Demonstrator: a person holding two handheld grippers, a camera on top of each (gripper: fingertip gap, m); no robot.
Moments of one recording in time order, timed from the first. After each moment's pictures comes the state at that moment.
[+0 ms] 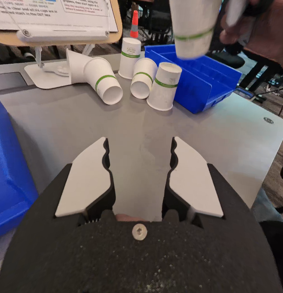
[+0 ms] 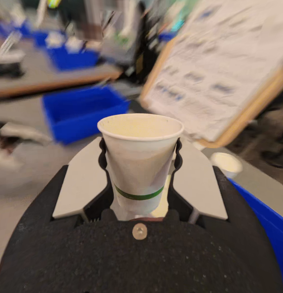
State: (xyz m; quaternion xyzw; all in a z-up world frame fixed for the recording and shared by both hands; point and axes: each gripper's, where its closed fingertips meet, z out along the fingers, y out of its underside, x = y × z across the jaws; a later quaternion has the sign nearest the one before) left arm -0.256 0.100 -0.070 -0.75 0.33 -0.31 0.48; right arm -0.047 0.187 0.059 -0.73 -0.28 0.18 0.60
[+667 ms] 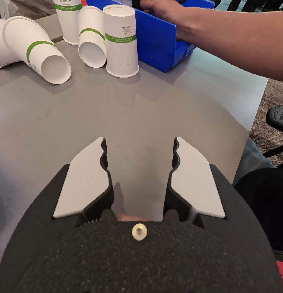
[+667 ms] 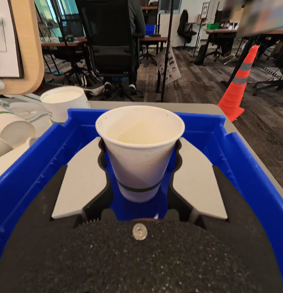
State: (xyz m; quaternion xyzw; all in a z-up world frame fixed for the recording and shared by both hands) left arm -0.221 0.051 -0.116 -0.73 0.46 -0.30 0.41; right arm 0.188 0.298 -0.102 -0.78 0.06 -0.04 0.63
